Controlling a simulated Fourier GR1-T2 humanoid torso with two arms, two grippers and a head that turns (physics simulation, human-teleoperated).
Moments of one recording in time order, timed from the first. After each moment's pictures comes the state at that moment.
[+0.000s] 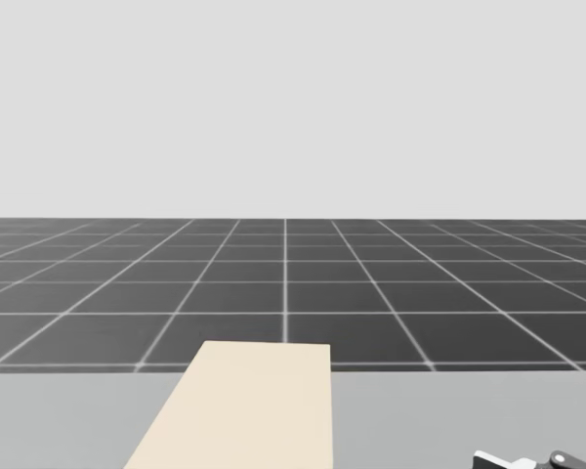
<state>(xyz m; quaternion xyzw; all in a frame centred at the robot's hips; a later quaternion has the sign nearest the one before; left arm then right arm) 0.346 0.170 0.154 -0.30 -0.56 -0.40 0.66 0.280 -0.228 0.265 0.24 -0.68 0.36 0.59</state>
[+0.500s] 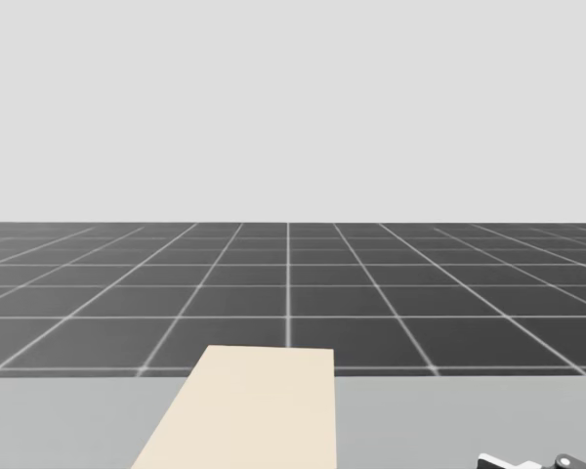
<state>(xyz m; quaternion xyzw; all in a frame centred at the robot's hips) 0.309 0.272 0.171 -0.20 -0.58 -0.35 0.70 0.279 -0.227 0.267 0.24 -0.68 0.36 0.59</state>
